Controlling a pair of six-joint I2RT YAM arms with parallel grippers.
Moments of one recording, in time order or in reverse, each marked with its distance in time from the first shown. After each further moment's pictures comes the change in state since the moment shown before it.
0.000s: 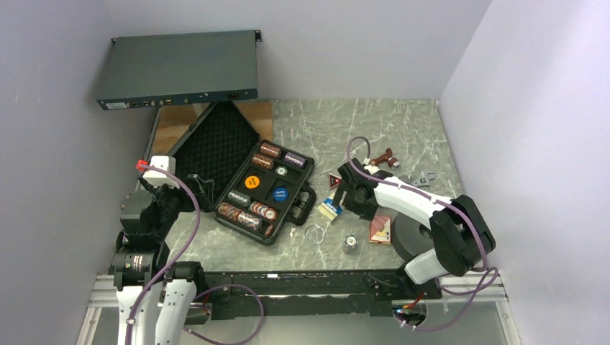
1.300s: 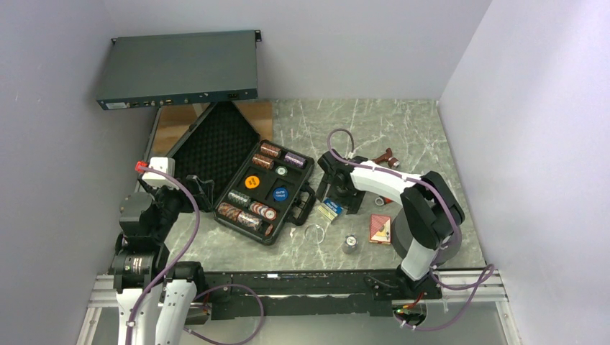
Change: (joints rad) left arm 0.000 -0.016 0.000 0.000 0.000 0.000; right arm 0.058 0.252 0.256 -0.105 -0.006 0.112
